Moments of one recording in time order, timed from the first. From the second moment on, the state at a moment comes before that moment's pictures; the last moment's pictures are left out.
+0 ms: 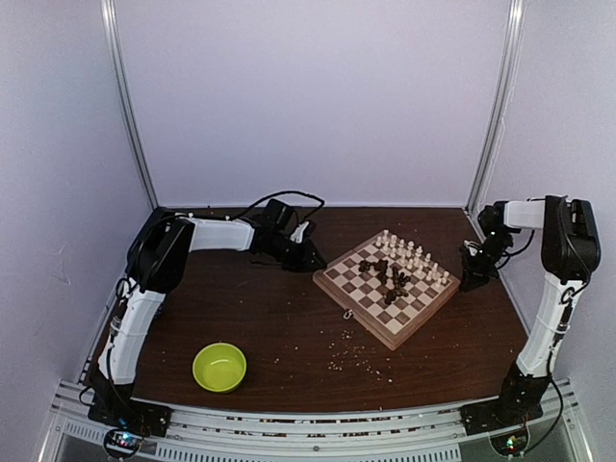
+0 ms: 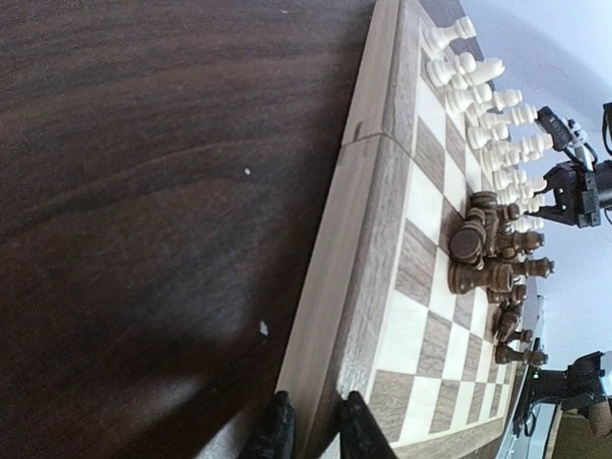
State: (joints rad) left arm -0.62 2.45 1.85 -0.22 0.62 -0.51; right arm -0.13 1.96 1.36 -0.98 -0.26 -0.03
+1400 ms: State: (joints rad) left arm -0.70 2.05 1.27 -0.19 0.59 -0.42; right arm 0.10 2.04 1.49 -0.97 -0.35 -0.01
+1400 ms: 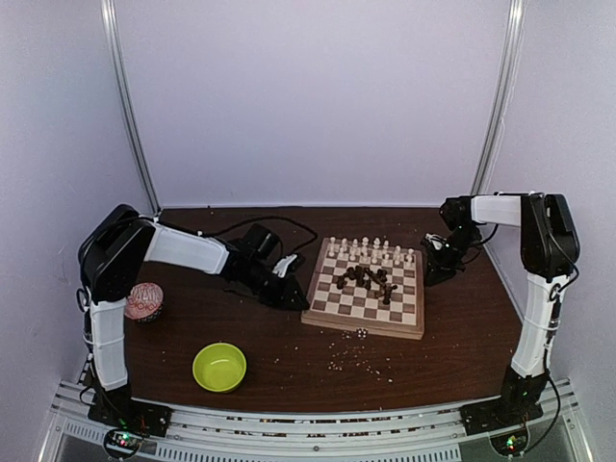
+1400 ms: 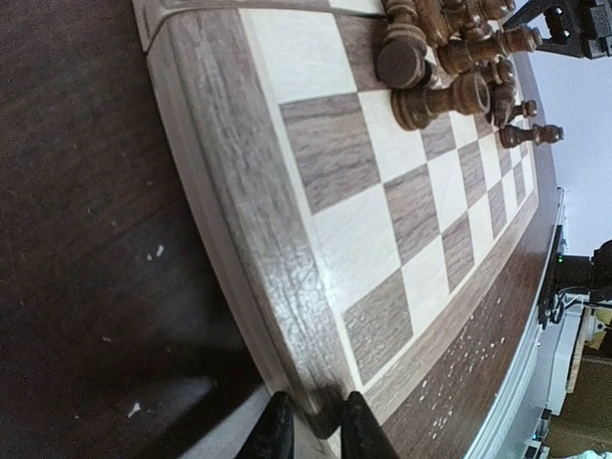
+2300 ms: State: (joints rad) left arm -0.75 1.78 1.00 -0.33 0.50 -0.31; right arm 0.32 2.02 1.43 -0.97 -0.40 -0.03
